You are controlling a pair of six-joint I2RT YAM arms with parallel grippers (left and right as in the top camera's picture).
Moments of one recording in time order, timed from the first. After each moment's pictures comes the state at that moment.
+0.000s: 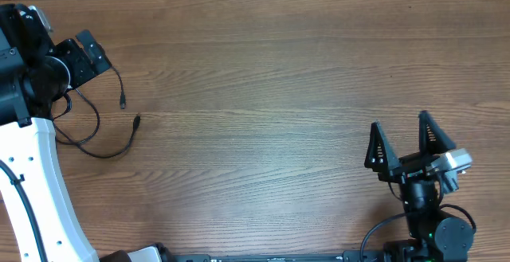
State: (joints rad) left arm 0.33 1.46 1.78 -1.17 0.12 -0.26; right arm 0.07 0.18 0.14 0.38 -0.14 0.30
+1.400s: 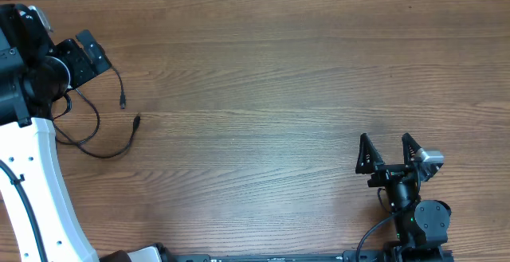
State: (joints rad) left arm 0.33 1.46 1.78 -1.17 0.12 -0.26; right arm 0.07 0.01 0.02 -0.03 -0.04 0.30
